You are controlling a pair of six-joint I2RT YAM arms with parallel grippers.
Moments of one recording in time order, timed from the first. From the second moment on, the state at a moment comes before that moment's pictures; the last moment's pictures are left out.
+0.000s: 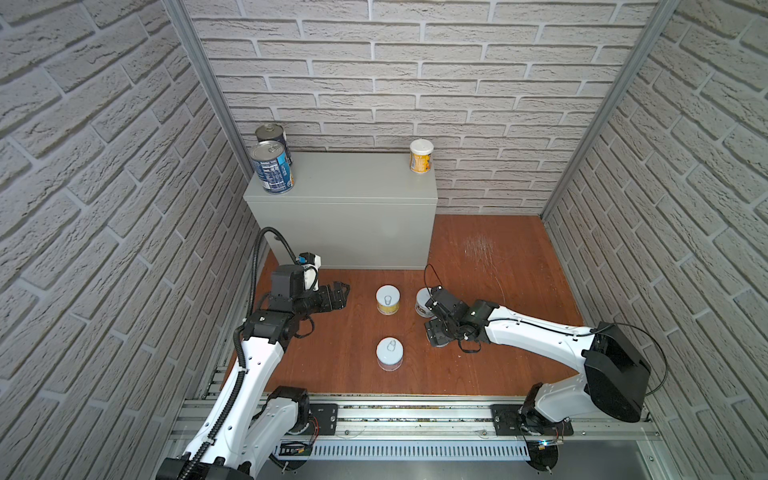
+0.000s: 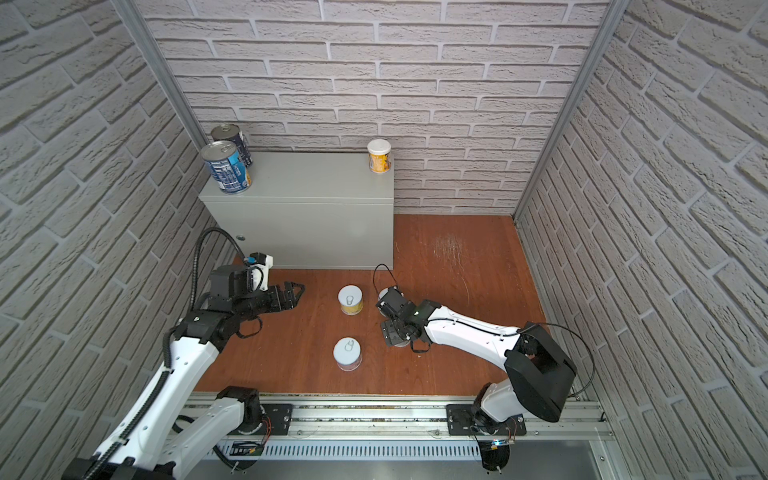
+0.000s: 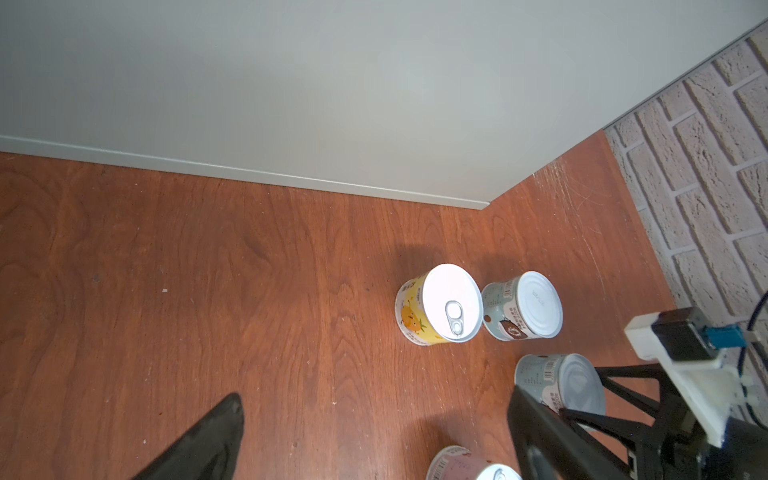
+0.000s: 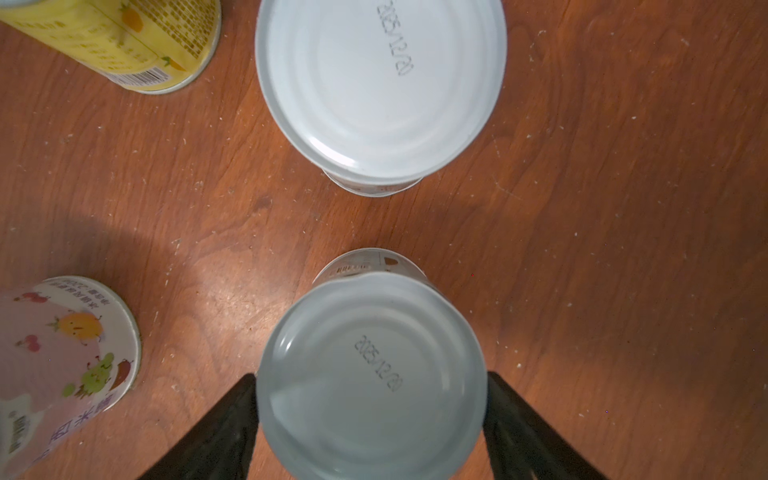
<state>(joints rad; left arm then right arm) -0.15 0.87 0.78 -0.60 0.29 -0.28 0.82 1.46 0.90 -0.67 0.22 0.55</state>
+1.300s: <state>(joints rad) -0.15 0.87 0.78 -0.59 0.30 -0.28 0.82 1.61 0.96 -0.61 0.26 0.54</state>
